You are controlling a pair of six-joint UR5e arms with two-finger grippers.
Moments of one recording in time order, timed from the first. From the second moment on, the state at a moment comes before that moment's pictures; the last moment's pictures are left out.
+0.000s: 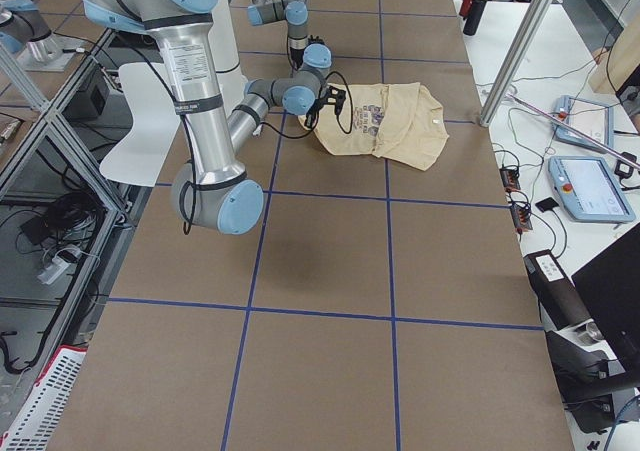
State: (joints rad) left arm -0.26 -1.90 -1.93 -1.66 -1.71 -1.57; right arm 0.52 -1.26 2.00 -1.46 2.06 1.39
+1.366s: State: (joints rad) left arm -0.28 -1.91 -1.95 -1.60 -1.73 -1.56; right arm 0.52 -1.26 1.99 -1.47 2.06 1.39
